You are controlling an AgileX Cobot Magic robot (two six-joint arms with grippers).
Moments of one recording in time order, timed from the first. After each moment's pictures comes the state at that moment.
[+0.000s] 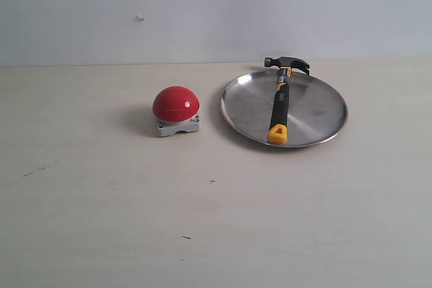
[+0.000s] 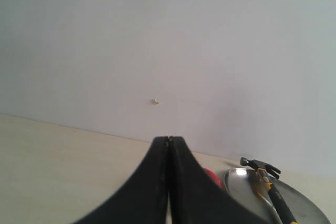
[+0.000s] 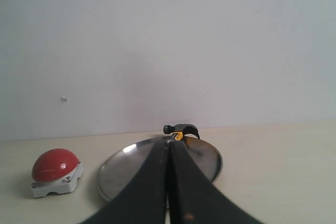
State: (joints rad) left arm -0.22 0.05 -0.08 1.23 0.04 -1.55; right arm 0.07 0.01 0.00 -1.74 -0.10 1.92
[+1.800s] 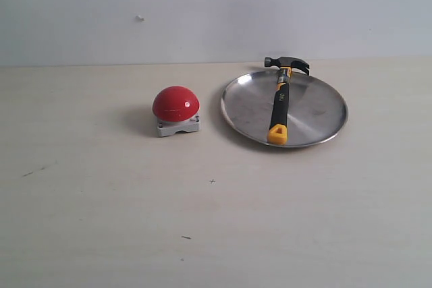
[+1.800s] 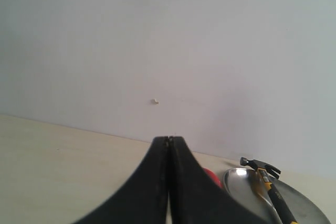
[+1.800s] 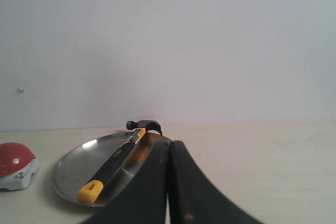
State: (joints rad) left arm -0.22 0.05 -0.08 1.23 0.04 -1.55; right arm 0.07 0.01 0.00 0.05 0.07 0.03
